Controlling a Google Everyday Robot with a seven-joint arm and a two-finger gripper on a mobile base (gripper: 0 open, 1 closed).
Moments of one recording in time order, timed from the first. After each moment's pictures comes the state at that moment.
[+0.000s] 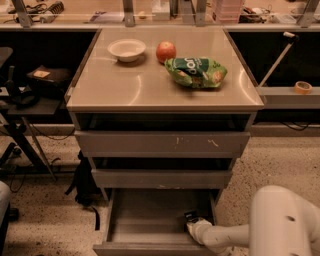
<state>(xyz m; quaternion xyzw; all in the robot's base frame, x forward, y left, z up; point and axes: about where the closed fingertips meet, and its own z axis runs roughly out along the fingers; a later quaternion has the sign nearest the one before) 0.530 -0.159 0.140 -0.17 0.93 0.08 0.31</state>
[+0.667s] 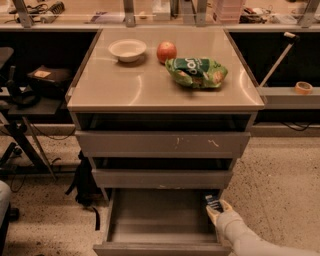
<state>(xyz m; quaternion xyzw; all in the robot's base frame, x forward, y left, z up) 0.523 -0.230 0.352 -0.17 0.87 0.03 0.47</state>
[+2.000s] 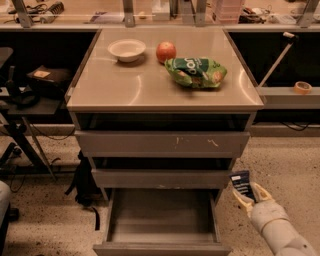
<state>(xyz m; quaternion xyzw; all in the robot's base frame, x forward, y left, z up) 0.485 -0.298 0.569 -0.16 0.80 -0.06 0.58</state>
